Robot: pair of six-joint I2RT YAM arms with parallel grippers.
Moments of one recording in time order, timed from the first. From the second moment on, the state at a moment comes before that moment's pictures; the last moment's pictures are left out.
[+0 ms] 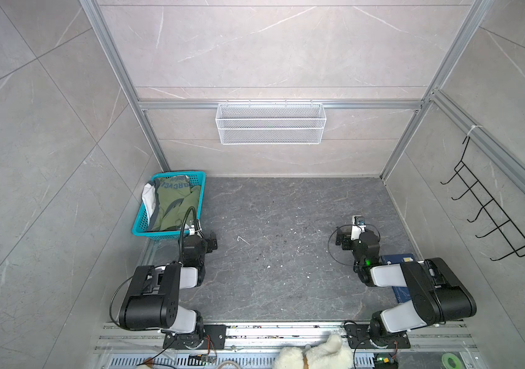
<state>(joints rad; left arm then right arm) -0.04 1.43 0.28 0.75 -0.18 0.02 0.14 1.51 0.28 0.89 0.17 -0.02</state>
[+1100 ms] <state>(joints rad) -0.17 1.07 1.09 -0.51 -0.20 -0.53 0.22 0.66 0.86 -0.45 0.21 0.38</state>
